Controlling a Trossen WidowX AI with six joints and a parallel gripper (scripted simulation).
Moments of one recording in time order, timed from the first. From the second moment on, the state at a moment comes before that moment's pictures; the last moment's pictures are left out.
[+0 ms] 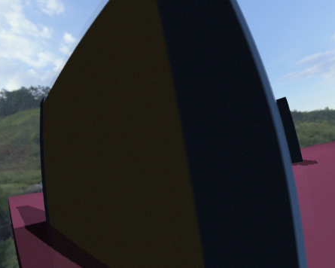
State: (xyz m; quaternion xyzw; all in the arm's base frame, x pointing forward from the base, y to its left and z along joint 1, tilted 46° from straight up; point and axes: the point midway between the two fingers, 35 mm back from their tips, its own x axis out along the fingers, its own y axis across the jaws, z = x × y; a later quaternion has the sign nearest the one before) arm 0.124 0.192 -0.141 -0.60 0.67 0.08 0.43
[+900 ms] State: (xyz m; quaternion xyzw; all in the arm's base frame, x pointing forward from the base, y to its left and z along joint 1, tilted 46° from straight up) arm 0.114 0.196 -0.148 -0.52 0.68 -0.01 0.51
